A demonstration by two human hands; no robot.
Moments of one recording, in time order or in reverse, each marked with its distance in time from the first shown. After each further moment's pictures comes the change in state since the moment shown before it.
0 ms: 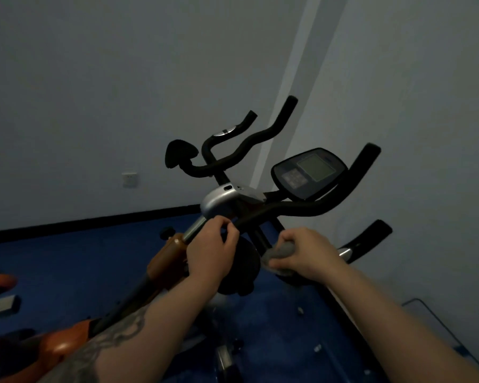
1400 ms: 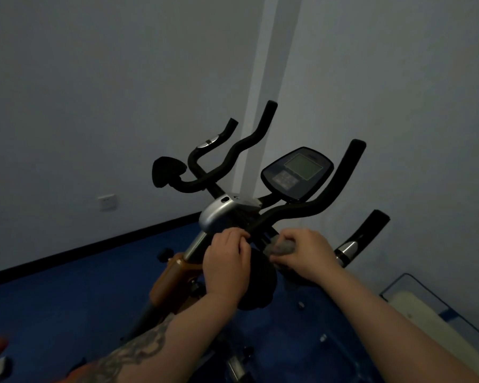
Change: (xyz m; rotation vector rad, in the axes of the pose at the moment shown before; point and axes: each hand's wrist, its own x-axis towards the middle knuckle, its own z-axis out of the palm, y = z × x) left_hand 0.003 -0.002 -0.005 -0.042 -0.072 0.262; right_hand 0.008 -0.018 0.024 0.088 0.225 0.130
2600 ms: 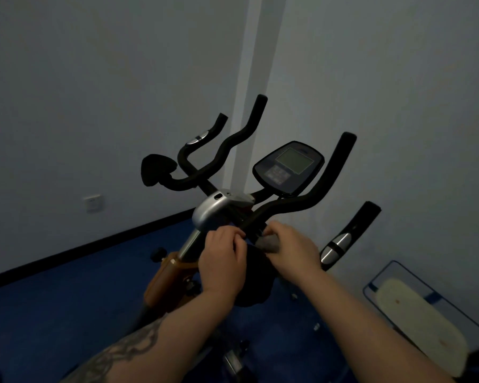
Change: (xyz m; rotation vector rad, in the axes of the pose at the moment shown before) left_hand 0.001 -0.004 0.003 -0.050 -0.023 -0.040; right_hand -0.009 -0.011 0.023 -0.029 0.103 -0.026
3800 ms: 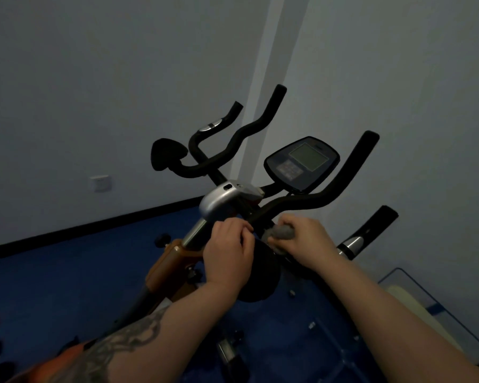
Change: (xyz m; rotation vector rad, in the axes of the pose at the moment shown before) left_hand 0.000 0.000 0.001 -0.010 0.032 0.015; right_hand 0.021 0.011 -0.015 0.082 -0.067 -0.070
